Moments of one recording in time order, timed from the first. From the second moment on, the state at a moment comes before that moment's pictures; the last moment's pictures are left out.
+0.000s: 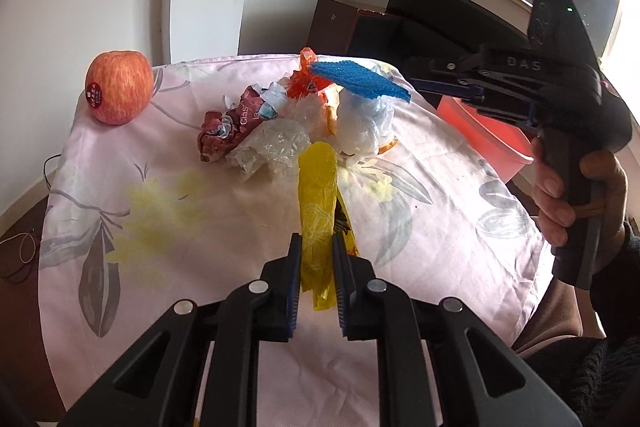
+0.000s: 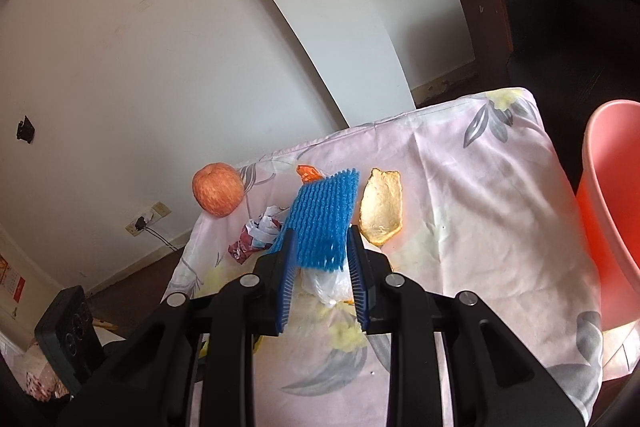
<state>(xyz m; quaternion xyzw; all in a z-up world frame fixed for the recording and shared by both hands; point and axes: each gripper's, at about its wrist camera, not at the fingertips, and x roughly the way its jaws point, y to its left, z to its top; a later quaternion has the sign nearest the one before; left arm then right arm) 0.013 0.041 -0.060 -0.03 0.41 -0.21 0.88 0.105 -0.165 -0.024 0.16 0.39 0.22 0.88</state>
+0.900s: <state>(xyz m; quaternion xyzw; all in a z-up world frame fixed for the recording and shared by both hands) 0.008 0.045 -0.031 -0.06 0.37 -0.20 0.90 0.073 -0.175 -0.016 0.12 0.35 0.19 0.91</state>
